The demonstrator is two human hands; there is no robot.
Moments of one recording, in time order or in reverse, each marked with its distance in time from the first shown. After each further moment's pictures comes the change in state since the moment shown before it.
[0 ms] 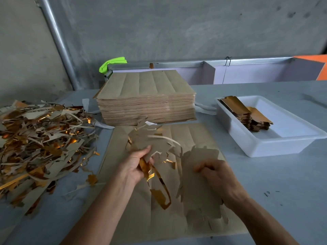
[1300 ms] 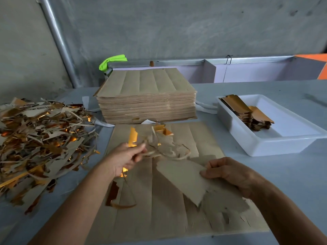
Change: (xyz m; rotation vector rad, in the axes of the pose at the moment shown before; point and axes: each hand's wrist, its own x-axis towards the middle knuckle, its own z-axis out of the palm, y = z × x) left_hand 0.010 0.038 -0.028 0.907 -0.157 0.219; right_hand 0.014 -0.012 -0.040 0.087 -0.408 0.315
